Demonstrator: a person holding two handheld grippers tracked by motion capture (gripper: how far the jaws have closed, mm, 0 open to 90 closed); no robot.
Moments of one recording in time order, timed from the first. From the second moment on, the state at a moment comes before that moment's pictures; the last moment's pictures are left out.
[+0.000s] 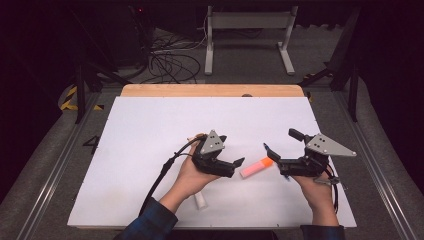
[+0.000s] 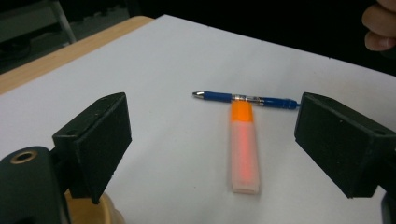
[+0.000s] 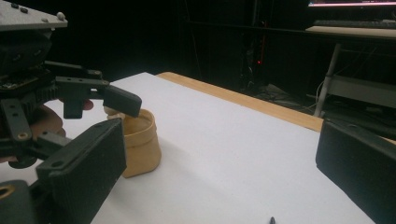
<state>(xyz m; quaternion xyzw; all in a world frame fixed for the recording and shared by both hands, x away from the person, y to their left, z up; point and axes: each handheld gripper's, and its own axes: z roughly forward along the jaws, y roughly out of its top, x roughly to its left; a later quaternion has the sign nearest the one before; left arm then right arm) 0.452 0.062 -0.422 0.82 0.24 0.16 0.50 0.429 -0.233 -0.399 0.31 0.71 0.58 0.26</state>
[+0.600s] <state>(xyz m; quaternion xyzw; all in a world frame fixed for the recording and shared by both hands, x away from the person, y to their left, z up) 0.455 0.024 -0.449 0.88 0.21 0.11 0.41 0.424 -0.233 -0.396 0.30 0.70 0.58 0.26</state>
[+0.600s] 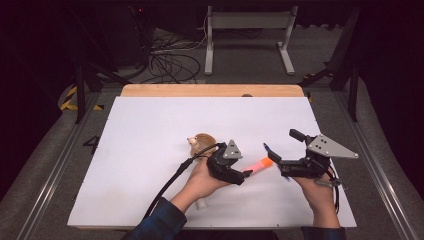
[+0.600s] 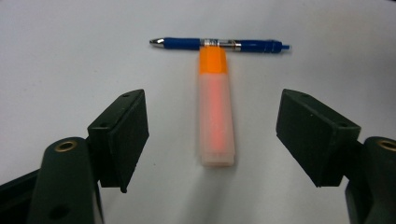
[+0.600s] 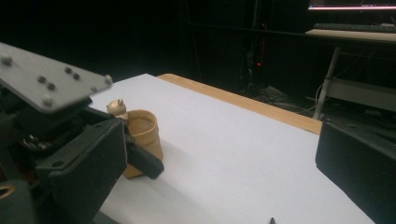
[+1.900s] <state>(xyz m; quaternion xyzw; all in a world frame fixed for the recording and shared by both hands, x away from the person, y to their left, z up) 0.471 -0.013 -0.482 0.91 0.24 0.08 0.32 0.425 -0.234 -0.396 0.30 0.70 0.59 0.26</state>
